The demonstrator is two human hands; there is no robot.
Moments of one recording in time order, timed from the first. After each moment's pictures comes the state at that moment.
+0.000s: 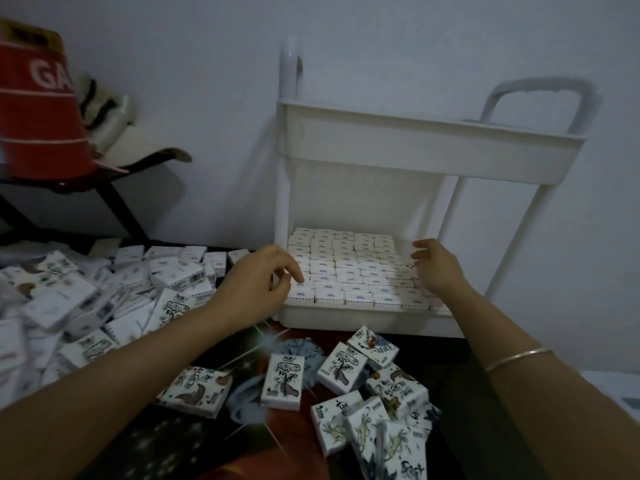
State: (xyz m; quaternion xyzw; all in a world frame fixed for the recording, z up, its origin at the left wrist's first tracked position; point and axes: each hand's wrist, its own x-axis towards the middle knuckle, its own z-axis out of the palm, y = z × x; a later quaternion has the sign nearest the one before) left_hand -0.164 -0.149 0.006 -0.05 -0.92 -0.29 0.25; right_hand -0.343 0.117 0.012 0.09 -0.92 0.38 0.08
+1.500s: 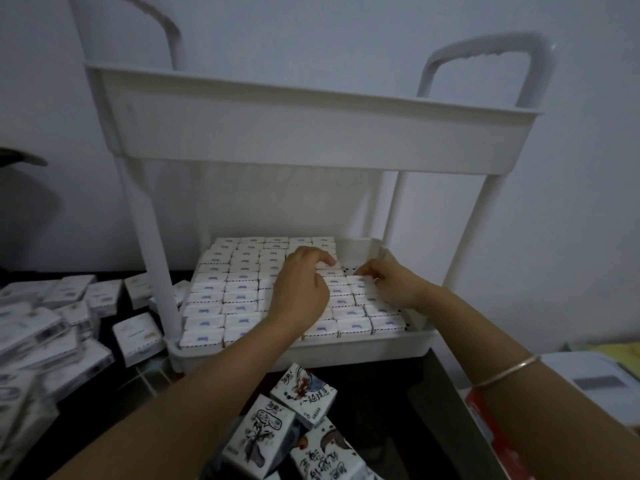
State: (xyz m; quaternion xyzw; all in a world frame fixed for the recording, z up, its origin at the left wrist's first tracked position) left_hand -0.326 -0.013 -0.027 -0.04 -0.87 -0.39 0.29; right_hand -0.414 0.161 -0.009 0.21 -0.95 0.24 -0.06
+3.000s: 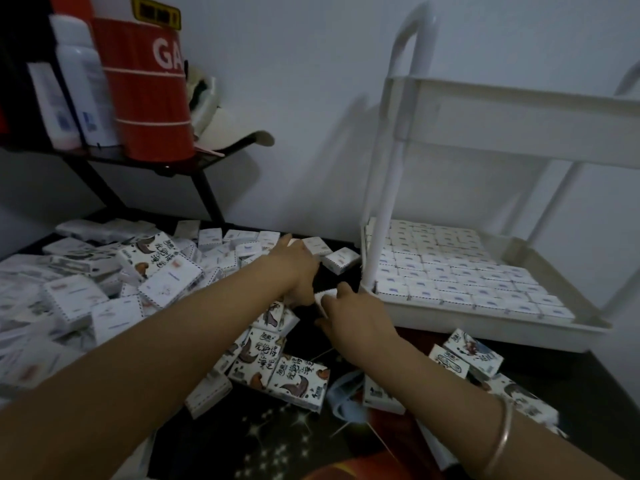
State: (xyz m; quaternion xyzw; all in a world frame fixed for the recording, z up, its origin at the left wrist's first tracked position) left_hand -0.182 -0.233 0.007 0.03 -0.98 0.18 -0.12; right_hand -0.182 -0.086 -0.039 0.43 -0.90 -0.02 0.09
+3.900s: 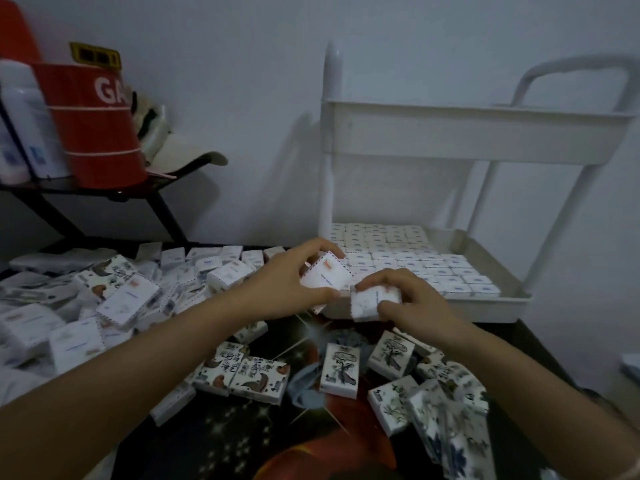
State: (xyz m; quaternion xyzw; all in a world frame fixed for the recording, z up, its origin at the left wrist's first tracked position) left_hand -0.121 -0.164 0.038 -0.08 -0.91 -0.39 0.11; right_hand -0.190 0.053 0.009 0.31 -0.84 0.45 -0.05
